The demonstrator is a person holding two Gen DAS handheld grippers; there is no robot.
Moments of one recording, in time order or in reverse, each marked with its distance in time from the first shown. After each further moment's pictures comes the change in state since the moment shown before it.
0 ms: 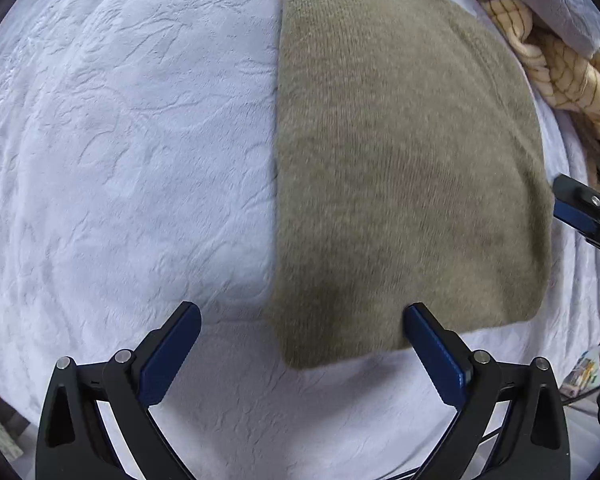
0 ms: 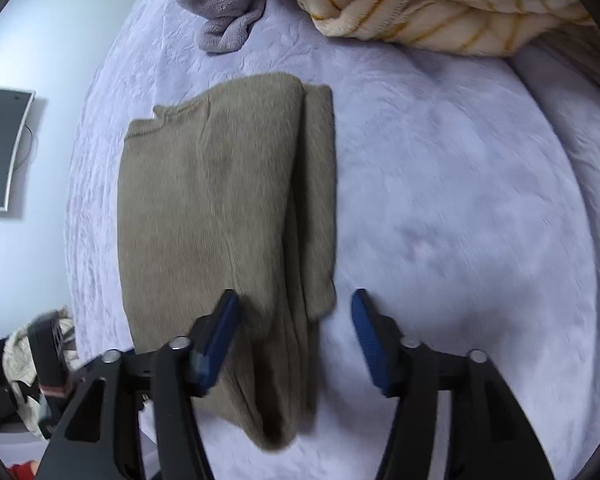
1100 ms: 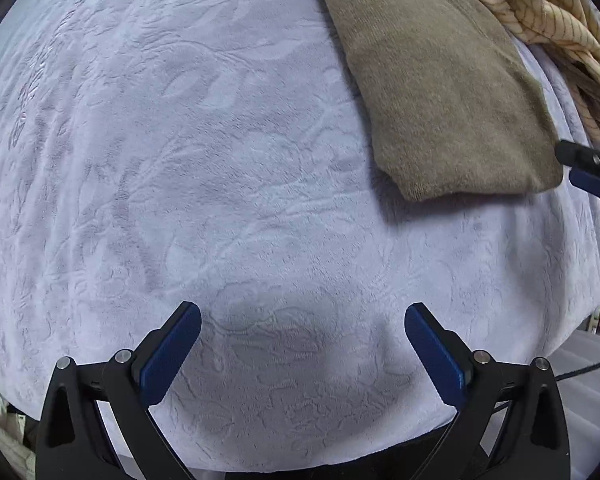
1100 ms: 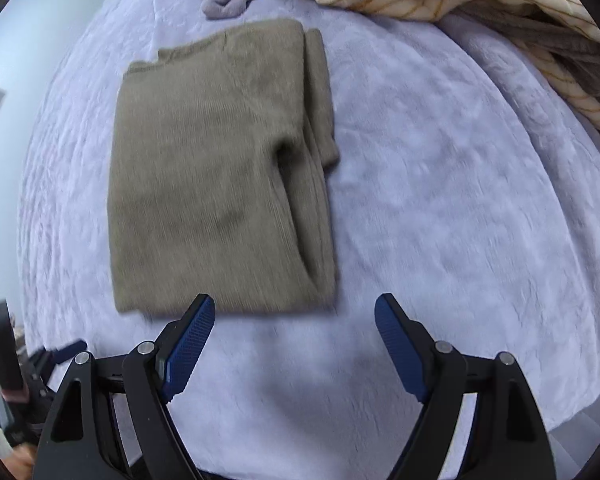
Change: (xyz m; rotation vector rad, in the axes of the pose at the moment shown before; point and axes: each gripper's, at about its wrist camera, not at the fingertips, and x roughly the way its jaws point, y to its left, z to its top) left arm -0.022 0.110 -0.126 0.164 -0.023 0.028; right arm -0.002 0.071 -0.095 0.060 -0.084 -0.239
